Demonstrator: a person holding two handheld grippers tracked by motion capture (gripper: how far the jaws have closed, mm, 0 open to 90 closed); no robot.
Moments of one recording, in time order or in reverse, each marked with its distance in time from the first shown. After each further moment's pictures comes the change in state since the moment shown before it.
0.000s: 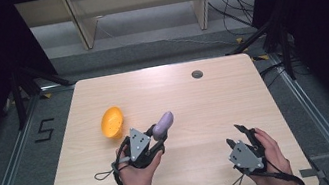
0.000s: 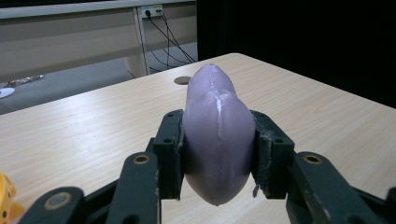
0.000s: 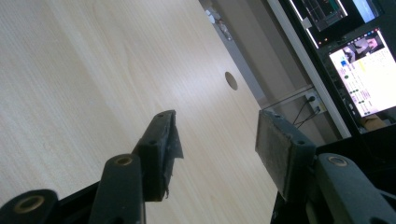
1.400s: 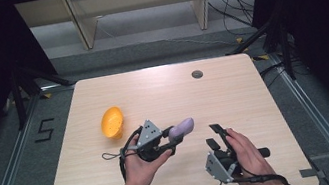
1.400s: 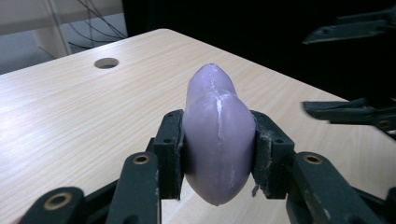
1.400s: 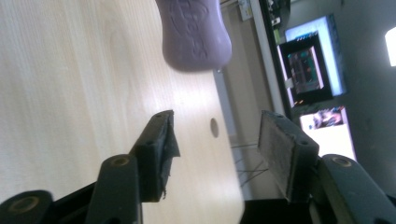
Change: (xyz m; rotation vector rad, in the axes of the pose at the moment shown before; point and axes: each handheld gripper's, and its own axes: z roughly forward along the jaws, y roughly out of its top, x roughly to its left) left arm -0.004 0.017 0.021 0.126 -0.291 -0.004; right arm 0.020 0.044 0.008 -0.064 -0.042 -0.301
